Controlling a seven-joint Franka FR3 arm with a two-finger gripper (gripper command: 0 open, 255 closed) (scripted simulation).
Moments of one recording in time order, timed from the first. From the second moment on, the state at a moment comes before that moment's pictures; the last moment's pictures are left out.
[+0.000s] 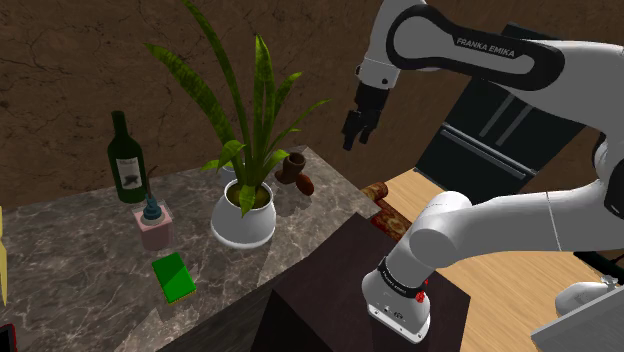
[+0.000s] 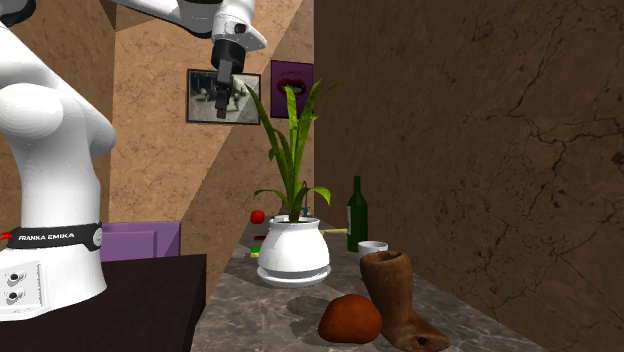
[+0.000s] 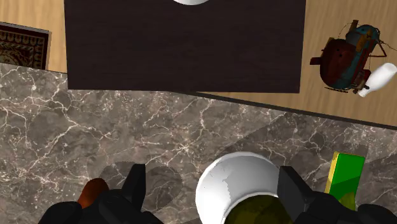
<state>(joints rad) -0.02 -0.76 -0.02 -2.43 0.03 1.55 -0.03</state>
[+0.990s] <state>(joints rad) -0.04 -0.40 -0.18 -2.44 -0.07 1.95 -0.30</state>
